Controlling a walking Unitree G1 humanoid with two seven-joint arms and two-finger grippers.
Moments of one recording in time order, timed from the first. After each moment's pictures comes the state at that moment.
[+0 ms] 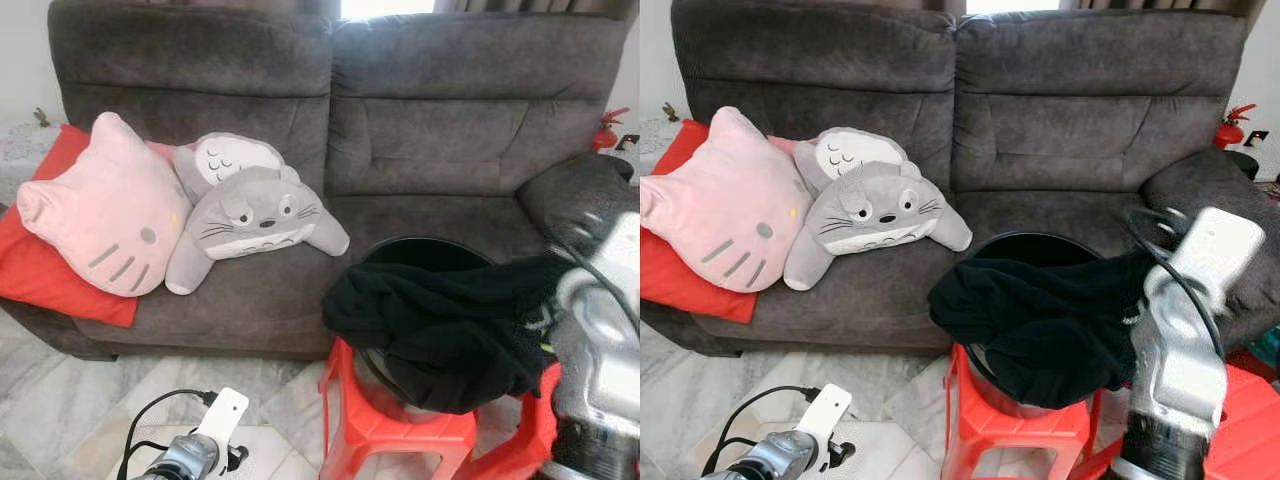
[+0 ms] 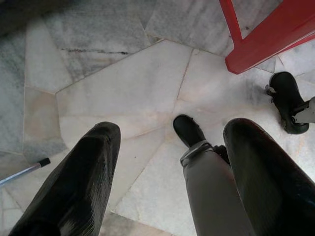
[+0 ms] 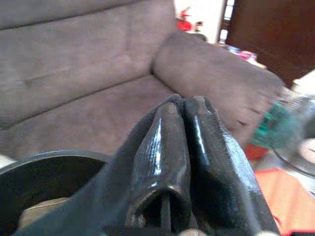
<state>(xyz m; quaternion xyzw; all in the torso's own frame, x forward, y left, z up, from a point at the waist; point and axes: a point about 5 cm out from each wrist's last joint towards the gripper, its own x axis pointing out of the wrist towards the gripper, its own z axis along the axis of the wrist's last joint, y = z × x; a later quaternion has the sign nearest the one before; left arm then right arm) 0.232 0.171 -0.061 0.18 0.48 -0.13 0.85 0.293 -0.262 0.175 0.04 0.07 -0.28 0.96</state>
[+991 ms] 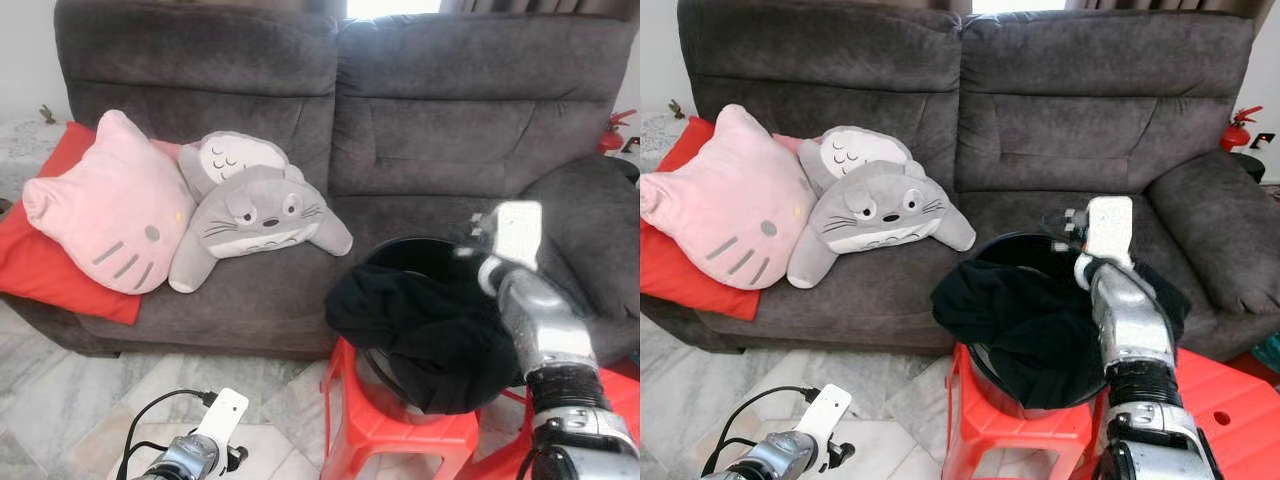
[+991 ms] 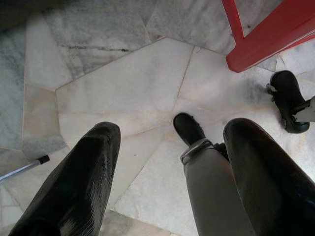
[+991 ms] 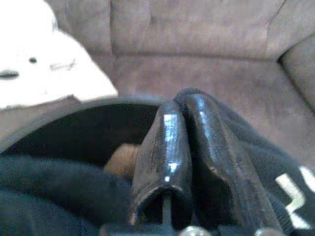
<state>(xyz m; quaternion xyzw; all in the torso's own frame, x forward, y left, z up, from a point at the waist) 0.231 0.171 -0.061 0.18 0.48 -0.13 0.85 0.354 -0.228 0.125 -0.02 0.14 -0.02 0.99</state>
